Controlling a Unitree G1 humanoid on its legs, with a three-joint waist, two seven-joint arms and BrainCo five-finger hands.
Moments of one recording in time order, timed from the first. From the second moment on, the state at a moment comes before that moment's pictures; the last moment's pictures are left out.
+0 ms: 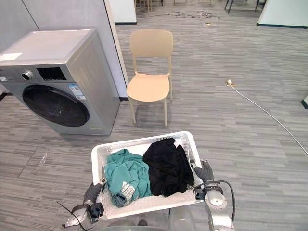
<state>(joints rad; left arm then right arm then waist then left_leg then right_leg) 0.26 0.15 -0.08 0.33 -0.36 -0.06 0.00 0.24 -0.11 -0.12 0.16 -0.04 -0.07 0.00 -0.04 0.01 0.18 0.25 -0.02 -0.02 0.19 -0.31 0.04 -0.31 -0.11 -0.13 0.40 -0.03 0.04</state>
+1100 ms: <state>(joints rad) 0.08 0.29 -0.01 0.34 -0.47 -0.10 0.03 -0.25 -0.23 0.08 0.40 0.01 -0.06 -0.02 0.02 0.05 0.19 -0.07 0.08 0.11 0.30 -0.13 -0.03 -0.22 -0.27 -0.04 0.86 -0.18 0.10</state>
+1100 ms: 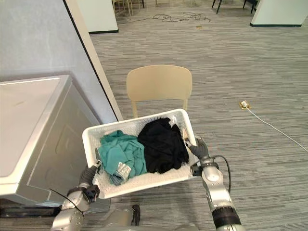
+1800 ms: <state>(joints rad) -0.46 0.32 -0.11 0.64 -0.52 -0.09 0.07 -0.70 -0.45 0.17 0.66 0.11 -0.02 -0.06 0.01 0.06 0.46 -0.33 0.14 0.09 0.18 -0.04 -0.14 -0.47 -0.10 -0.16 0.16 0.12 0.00</state>
